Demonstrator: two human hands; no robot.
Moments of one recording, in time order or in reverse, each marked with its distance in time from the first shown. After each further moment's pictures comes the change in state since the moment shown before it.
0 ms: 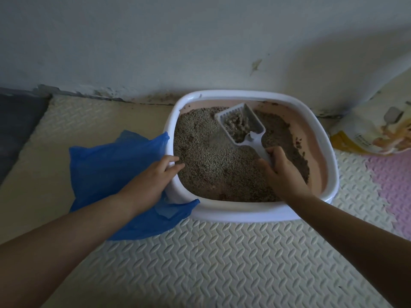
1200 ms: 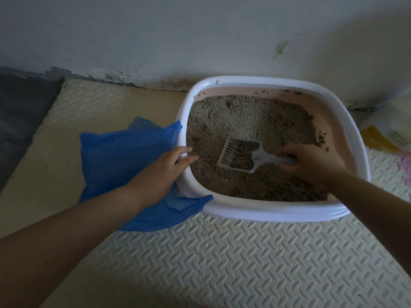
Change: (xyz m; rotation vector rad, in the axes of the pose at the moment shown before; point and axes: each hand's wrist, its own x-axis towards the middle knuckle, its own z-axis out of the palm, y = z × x) left_hand -0.002 -0.007 0.009 0.003 0.057 0.054; right_hand 0.046 0.029 -0.018 -0.352 -0.289 -0.206
